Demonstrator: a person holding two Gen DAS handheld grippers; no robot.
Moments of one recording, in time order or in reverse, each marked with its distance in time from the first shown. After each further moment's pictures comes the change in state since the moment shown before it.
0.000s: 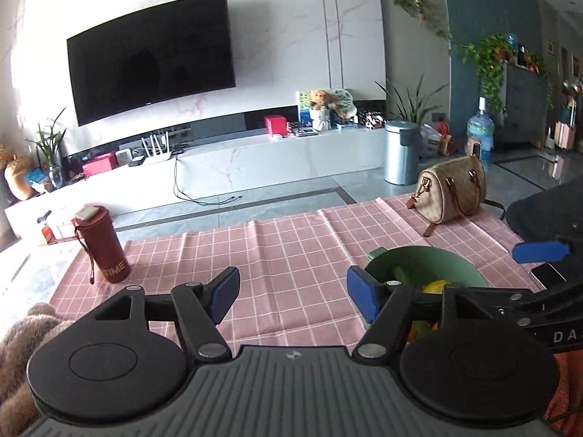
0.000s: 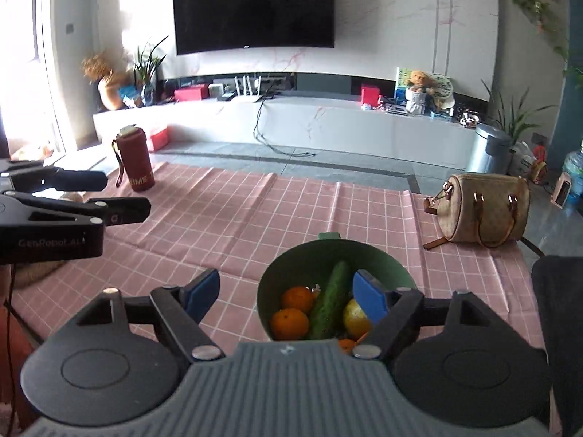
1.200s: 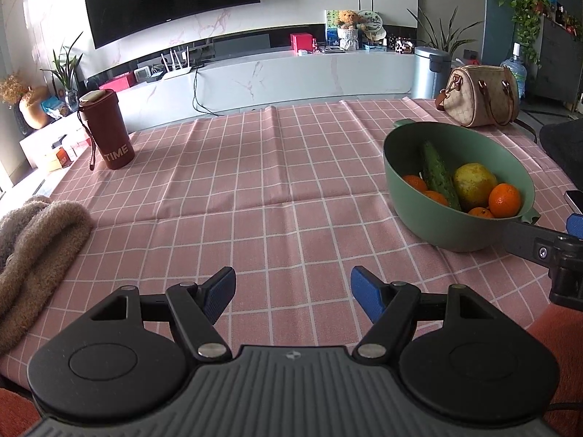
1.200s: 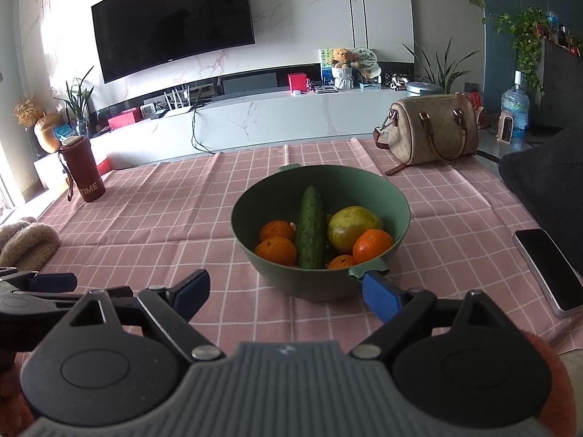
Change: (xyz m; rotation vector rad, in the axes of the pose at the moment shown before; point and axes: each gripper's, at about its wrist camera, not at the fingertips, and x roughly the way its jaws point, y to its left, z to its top) left arm 0.020 -0.003 -0.091 -0.048 0.258 0.067; right arm 0.013 0.021 -0.095 0.213 -0.019 -0.163
